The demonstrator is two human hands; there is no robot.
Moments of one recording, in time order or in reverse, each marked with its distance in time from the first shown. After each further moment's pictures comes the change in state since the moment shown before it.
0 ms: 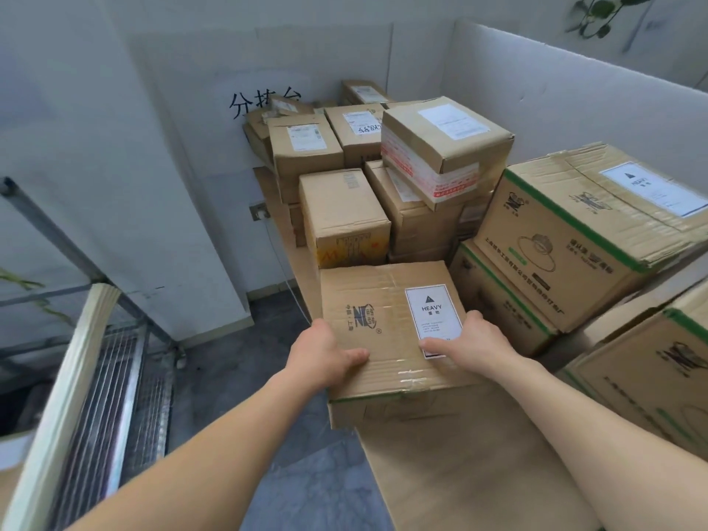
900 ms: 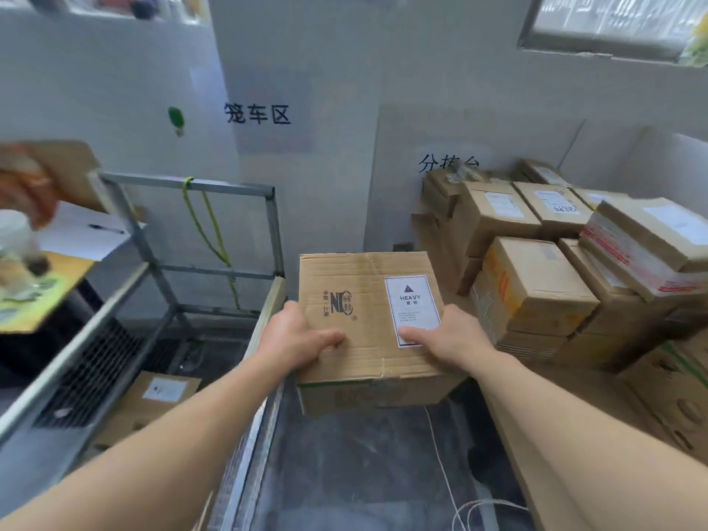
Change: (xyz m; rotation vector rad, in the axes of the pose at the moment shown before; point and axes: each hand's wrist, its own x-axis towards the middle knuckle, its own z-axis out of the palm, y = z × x) left_hand -0.079 -0.257 -0.256 -0.198 0.401 -0.211; right_hand -0.117 -0.322 0.143 -0.062 -0.056 -0.431
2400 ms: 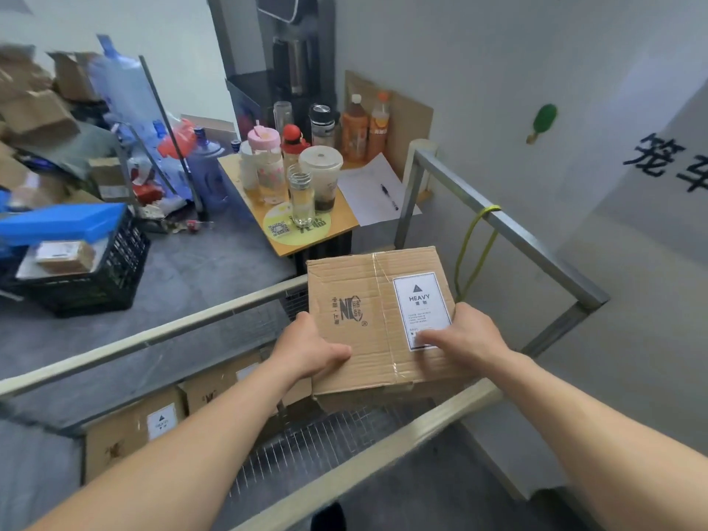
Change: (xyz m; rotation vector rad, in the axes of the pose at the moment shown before) left_hand 0.189 -0.223 -0.124 -0.390 0.429 -0.713; right_hand 0.266 -0.386 0.239 -0.328 -0.596 -0.764
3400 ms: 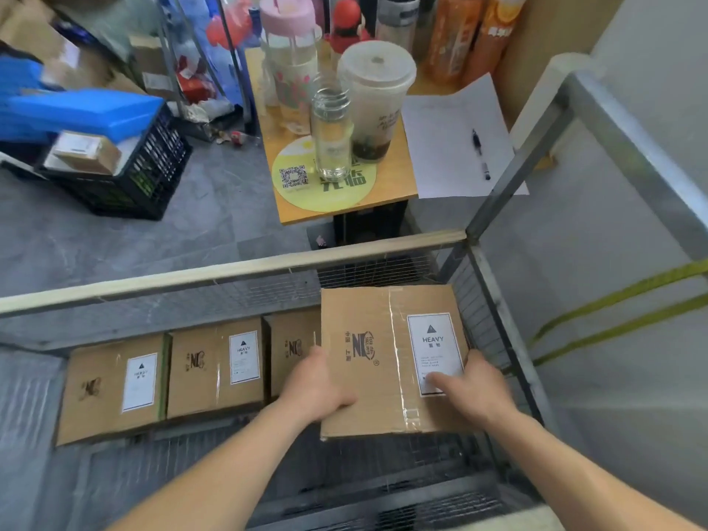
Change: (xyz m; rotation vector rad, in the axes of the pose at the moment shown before) left_hand 0.183 -0.061 0.114 -0.040 -0.055 -0.426; right_hand 0.243 0.063 0.127 -0.115 -0.310 0.042
